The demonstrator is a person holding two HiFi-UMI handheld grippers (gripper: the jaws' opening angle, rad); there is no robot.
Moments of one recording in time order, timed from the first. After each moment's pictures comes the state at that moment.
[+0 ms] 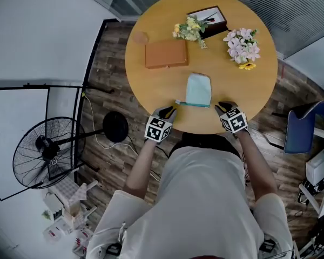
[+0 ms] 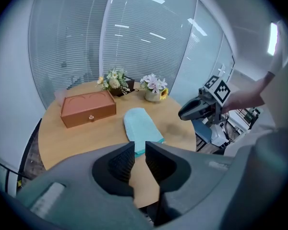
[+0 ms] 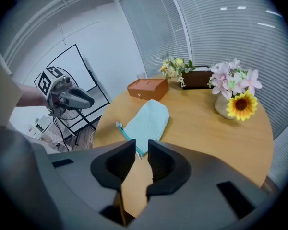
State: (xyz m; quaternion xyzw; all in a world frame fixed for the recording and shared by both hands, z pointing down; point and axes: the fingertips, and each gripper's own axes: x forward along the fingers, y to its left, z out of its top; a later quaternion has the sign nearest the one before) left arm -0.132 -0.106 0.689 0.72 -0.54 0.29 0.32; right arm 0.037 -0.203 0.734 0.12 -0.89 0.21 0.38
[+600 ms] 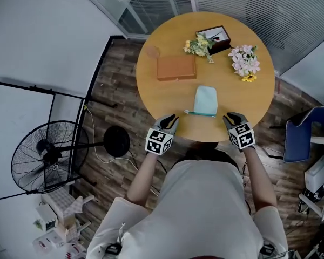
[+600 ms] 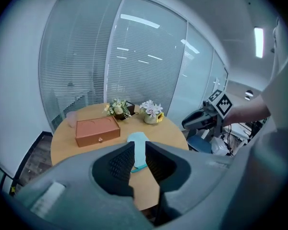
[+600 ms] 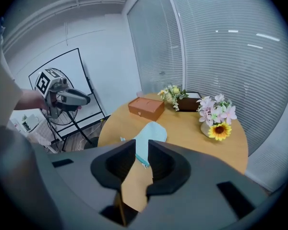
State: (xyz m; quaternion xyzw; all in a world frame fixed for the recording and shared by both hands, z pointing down) left arm -0.152 -0.077 0.587 0.75 -0.58 0.20 0.24; right arm 0.041 -0.174 0.633 0.20 -0.91 0.15 0.33
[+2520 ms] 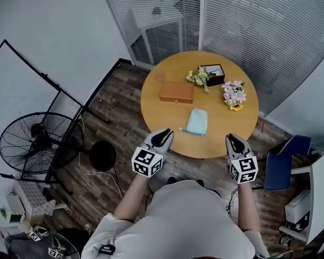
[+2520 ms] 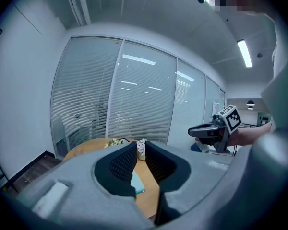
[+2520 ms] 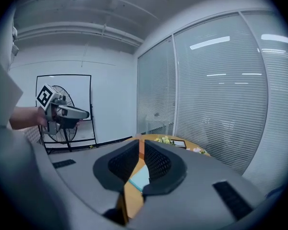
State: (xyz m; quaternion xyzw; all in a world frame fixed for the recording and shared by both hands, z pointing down) left arm -0.099 0.018 0.381 0.76 -0.64 0.06 0.12; right arm 0.102 -0.086 0.396 0.27 -0.95 0.03 0.16
